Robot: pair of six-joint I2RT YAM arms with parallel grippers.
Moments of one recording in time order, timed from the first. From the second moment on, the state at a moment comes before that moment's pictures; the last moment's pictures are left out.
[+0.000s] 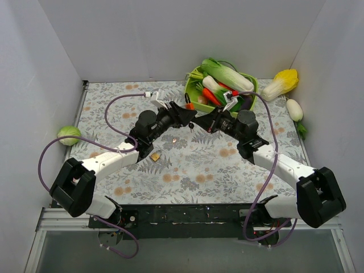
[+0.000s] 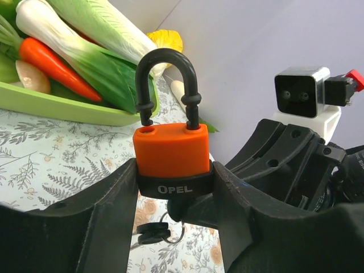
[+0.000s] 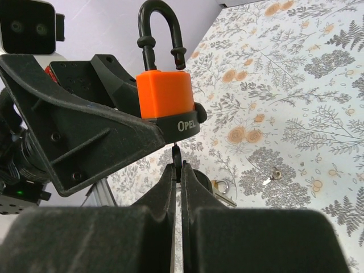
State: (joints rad) left arm -0.66 1.41 0.84 0.63 0.11 -0.77; right arm 0.53 1.29 0.74 0.56 -0.41 0.76
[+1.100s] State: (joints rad) left arm -0.56 1.23 0.86 0.32 0.76 -0.49; right arm 0.45 1.10 1.02 0.17 -0.68 0.31
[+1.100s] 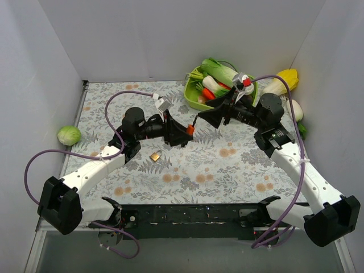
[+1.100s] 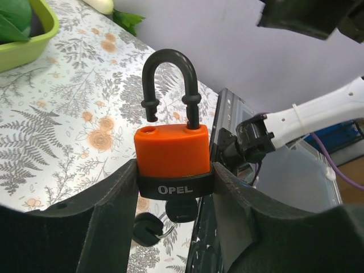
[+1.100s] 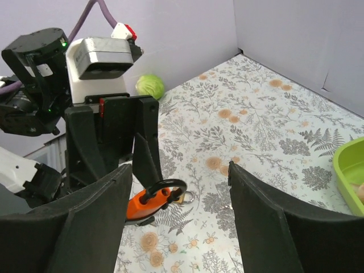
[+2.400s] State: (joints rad) left arm -0.56 1.25 0.86 0.29 0.90 -0.46; right arm 0.45 1.24 1.09 0.06 -1.14 0.25
